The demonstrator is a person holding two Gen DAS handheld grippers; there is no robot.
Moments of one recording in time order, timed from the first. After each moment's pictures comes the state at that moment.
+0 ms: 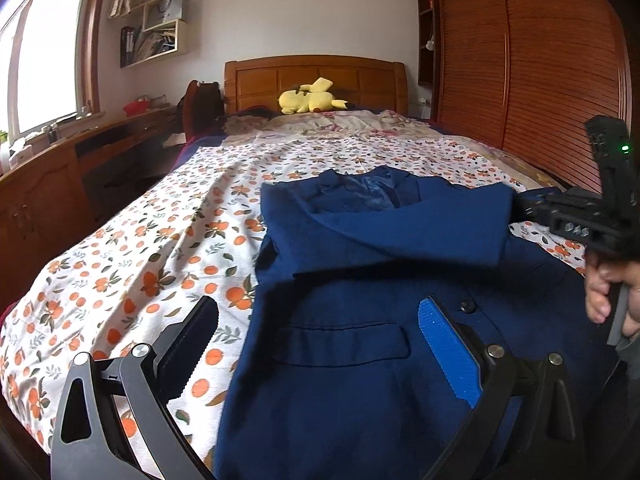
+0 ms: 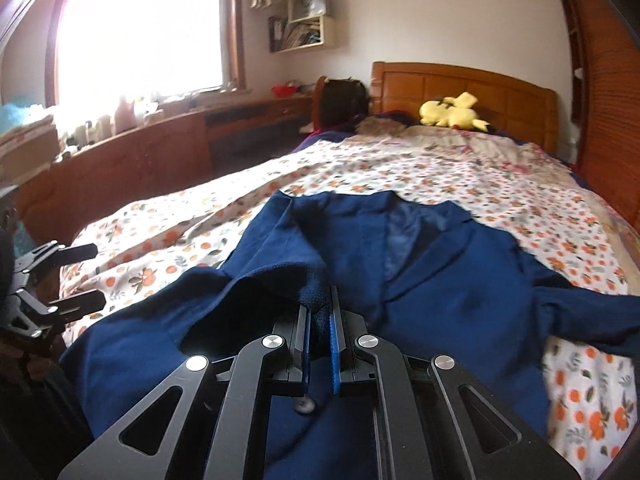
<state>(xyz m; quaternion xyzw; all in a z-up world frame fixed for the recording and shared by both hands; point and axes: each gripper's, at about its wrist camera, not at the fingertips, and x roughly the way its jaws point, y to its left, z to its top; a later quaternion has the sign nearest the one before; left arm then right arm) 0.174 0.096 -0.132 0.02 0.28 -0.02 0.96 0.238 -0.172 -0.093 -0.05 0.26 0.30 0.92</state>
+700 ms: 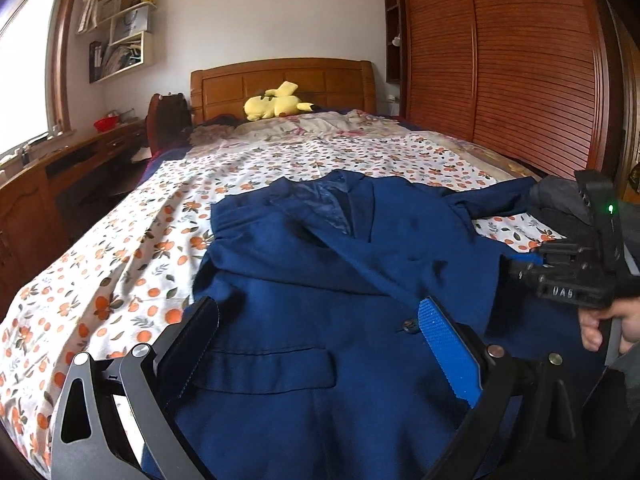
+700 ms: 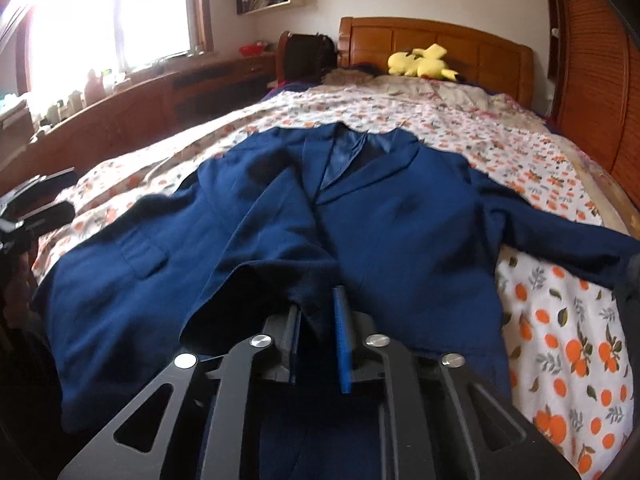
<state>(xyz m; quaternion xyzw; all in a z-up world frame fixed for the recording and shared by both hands) 0.195 0.030 -0.133 0.04 0.27 -0.07 0.96 0.233 -0.241 -0.151 -0.07 0.34 0.26 0.90</state>
